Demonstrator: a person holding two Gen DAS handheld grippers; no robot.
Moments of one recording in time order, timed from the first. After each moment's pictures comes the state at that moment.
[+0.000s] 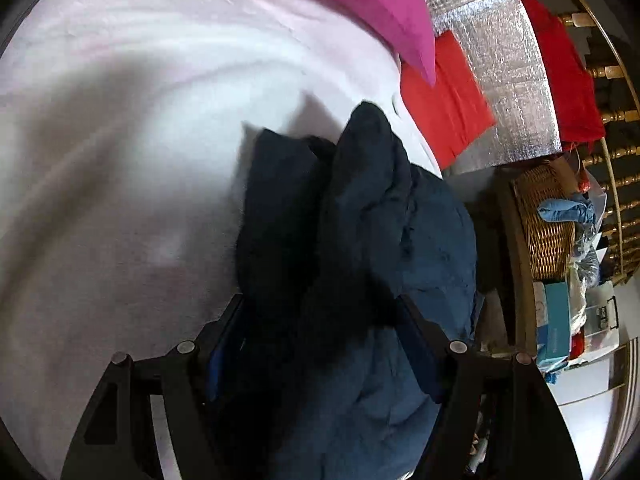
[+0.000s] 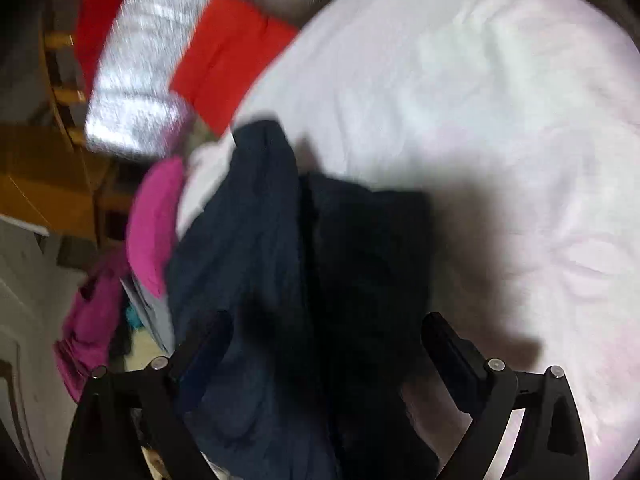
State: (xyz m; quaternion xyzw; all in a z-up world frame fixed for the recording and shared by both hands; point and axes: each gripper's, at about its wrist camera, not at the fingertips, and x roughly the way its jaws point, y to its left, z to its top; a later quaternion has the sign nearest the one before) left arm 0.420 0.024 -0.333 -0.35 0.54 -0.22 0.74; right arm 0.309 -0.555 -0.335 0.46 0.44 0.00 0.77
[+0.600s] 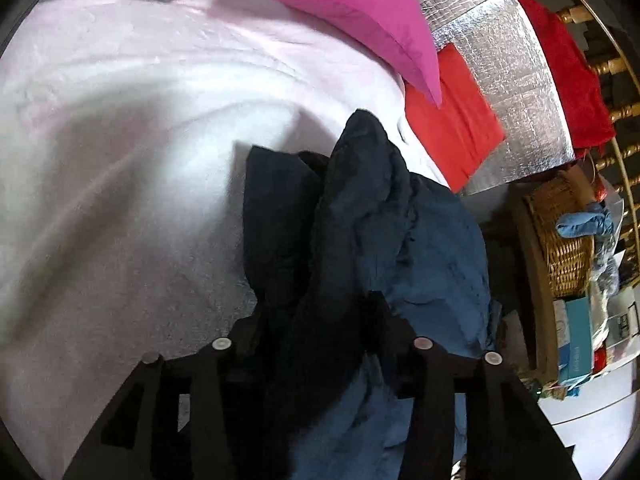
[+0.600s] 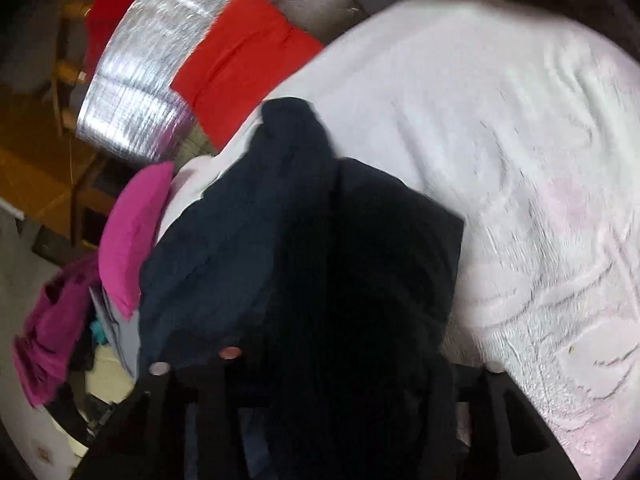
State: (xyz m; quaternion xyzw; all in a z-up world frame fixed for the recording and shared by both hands) left arm 0.457 -0.004 -0.319 -0.32 0.50 -0.18 0.78; right arm 0.343 -0.535 -0.322 0.45 0.38 -0.04 0.81
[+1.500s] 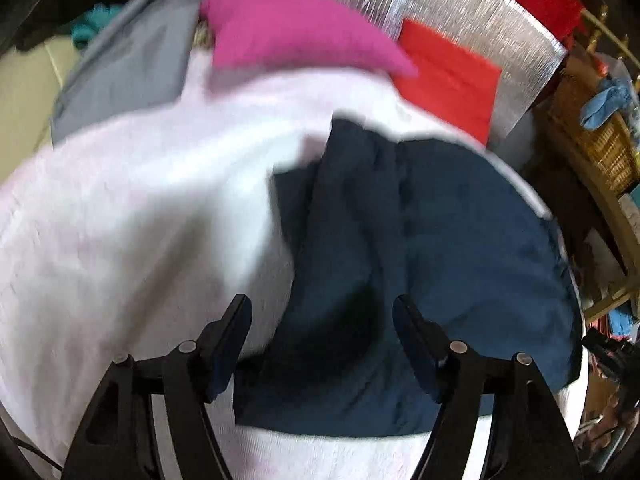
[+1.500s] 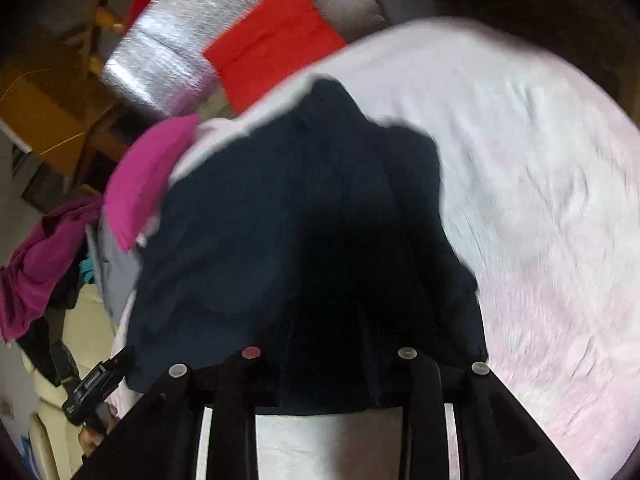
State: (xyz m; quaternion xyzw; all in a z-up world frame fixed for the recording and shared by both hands) left arm 0.384 -0.011 -0.263 -0.10 0.45 -0.13 0.88; right arm 0.263 -0.476 -0.251 0.33 0.39 -0.04 0.86
